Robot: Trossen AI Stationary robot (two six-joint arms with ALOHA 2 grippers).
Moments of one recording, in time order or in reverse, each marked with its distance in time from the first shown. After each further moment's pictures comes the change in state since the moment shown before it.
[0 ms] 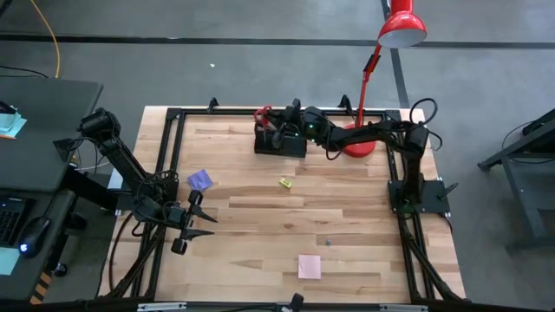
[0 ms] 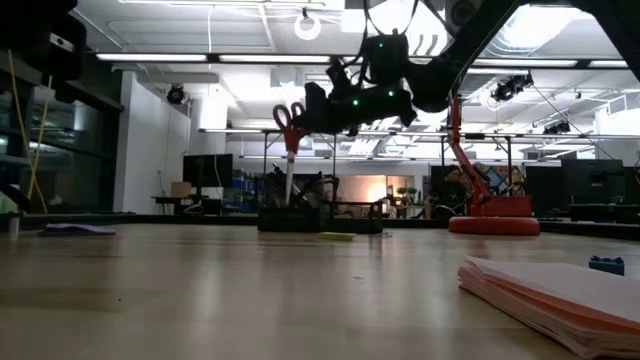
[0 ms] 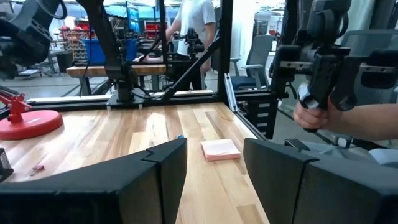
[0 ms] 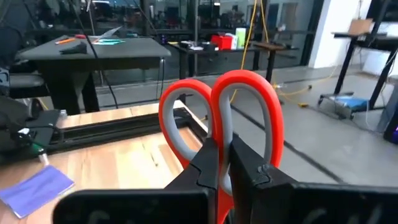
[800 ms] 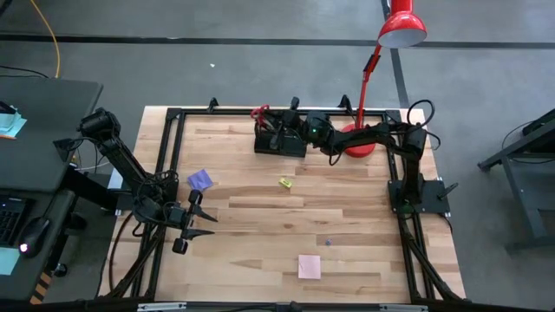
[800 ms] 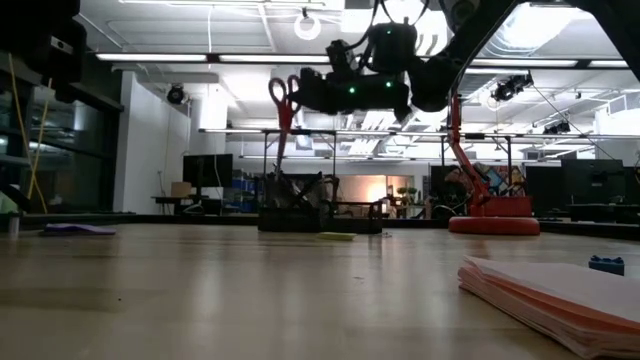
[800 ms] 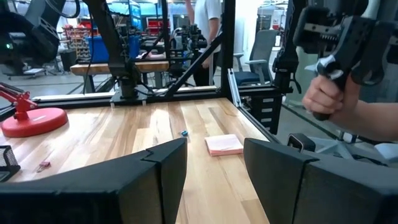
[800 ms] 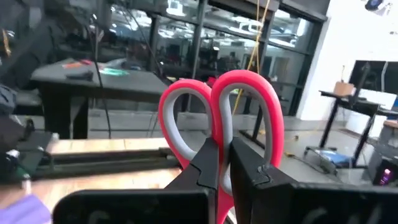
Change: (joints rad) left arm 0.000 0.000 0.000 -0.024 -0.012 0.000; right arm 0.048 0.008 0.000 0.194 0.028 -0.164
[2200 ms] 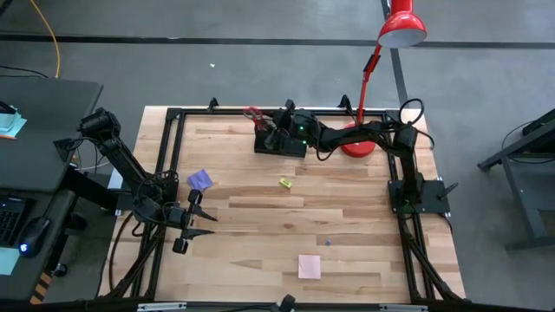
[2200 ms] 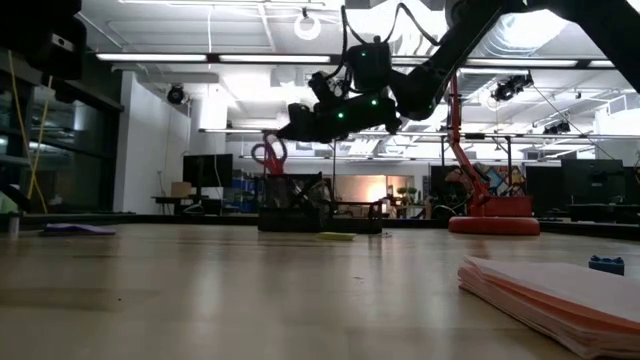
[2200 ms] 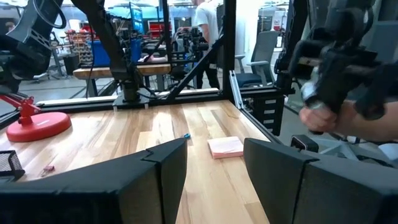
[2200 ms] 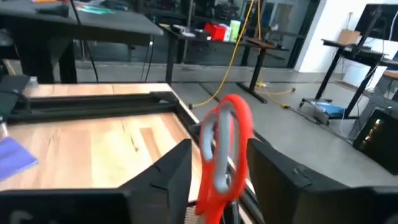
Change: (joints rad) left arm 0.000 0.000 0.000 0.014 -0.006 0.026; right arm -0.019 0.088 0.097 -0.237 0.038 0.022
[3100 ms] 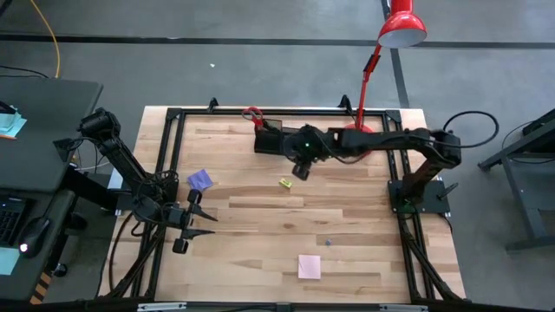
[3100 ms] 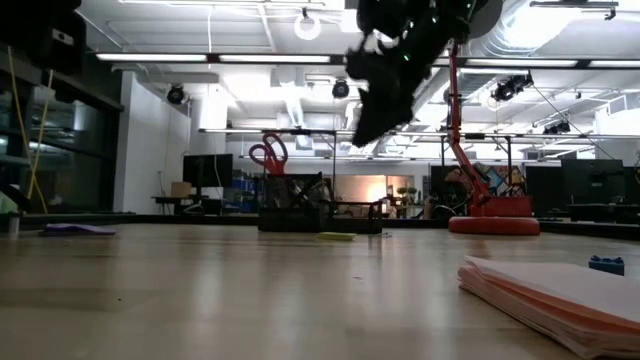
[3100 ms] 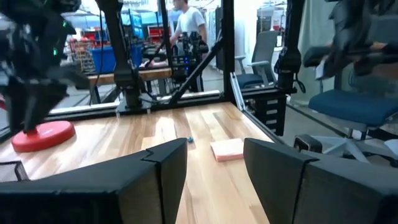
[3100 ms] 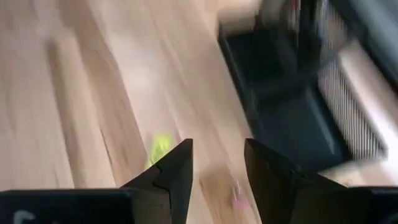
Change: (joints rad) left arm 0.000 0.000 0.000 0.018 0.000 0.055; right arm 0.171 -0.397 0.016 -1.252 0.004 0.319
